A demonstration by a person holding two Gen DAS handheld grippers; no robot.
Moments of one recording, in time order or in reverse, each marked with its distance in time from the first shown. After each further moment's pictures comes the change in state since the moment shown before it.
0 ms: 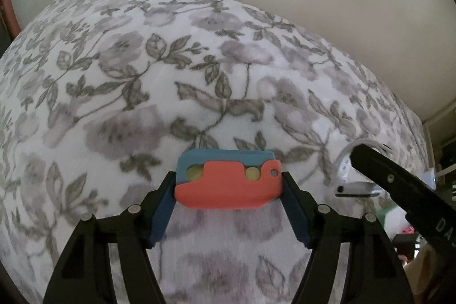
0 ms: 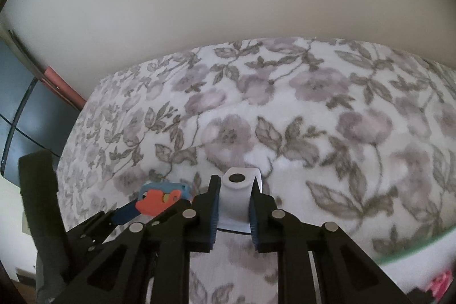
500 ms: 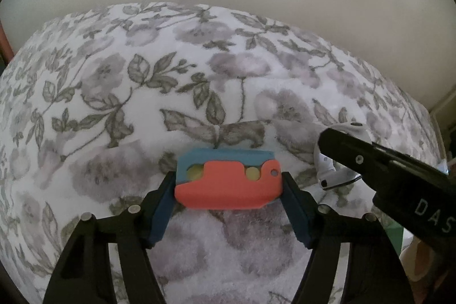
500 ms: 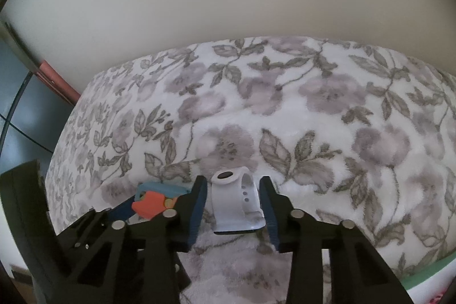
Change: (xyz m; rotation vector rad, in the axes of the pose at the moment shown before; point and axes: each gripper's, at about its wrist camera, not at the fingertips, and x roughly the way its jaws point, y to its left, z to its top) left arm 0.028 -0.005 0.019 0.087 -0.048 0.021; right arm 0.039 0.006 0.017 -0.026 0.019 -0.021
